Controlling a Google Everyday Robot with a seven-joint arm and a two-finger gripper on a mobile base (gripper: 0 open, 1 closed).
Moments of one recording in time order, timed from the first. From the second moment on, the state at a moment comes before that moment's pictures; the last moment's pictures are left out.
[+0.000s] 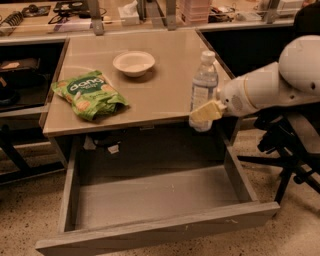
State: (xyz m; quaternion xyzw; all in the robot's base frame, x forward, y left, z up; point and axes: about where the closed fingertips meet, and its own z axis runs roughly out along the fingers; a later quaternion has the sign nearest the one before) arm 0.582 -0.125 0.846 -0.37 0.84 0.19 0.35
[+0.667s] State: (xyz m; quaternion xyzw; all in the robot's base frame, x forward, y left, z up) arm 0.527 -0.128 0.825 -0.34 0.86 0.21 0.32
